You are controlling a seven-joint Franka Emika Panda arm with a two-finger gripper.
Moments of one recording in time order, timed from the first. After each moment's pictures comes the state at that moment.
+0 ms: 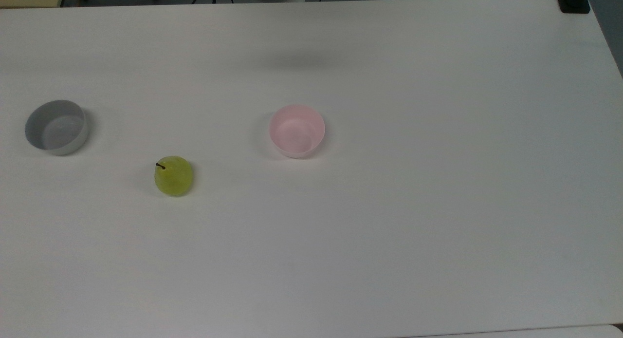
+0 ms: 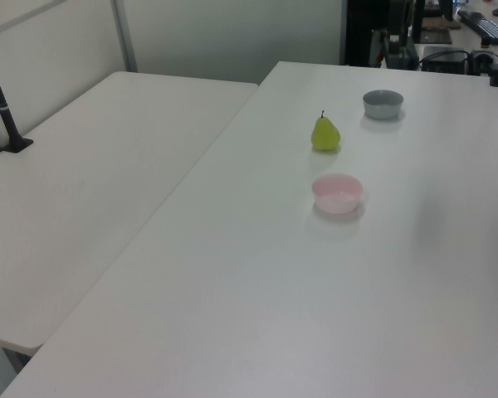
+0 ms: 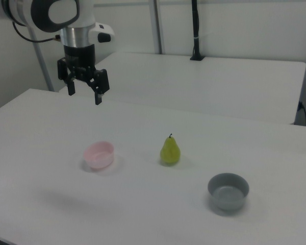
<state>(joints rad) 0.05 -0.04 -0.15 -1.63 0.14 1.54 -0.14</state>
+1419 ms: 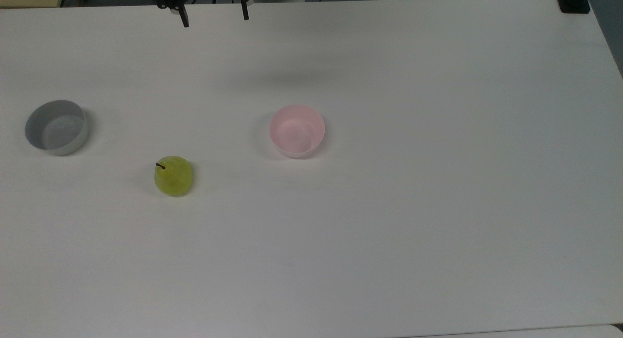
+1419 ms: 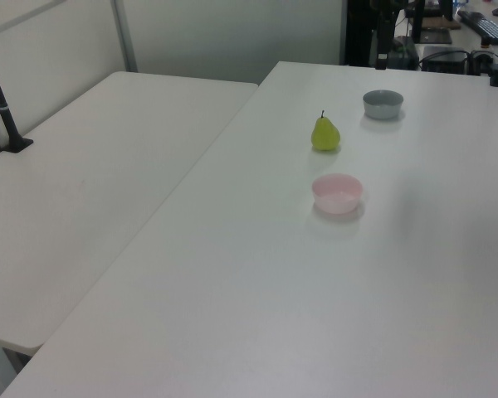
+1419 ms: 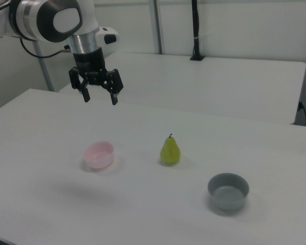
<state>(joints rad) 0.04 -0.01 -0.11 -1.68 0.00 1.71 -0.24</state>
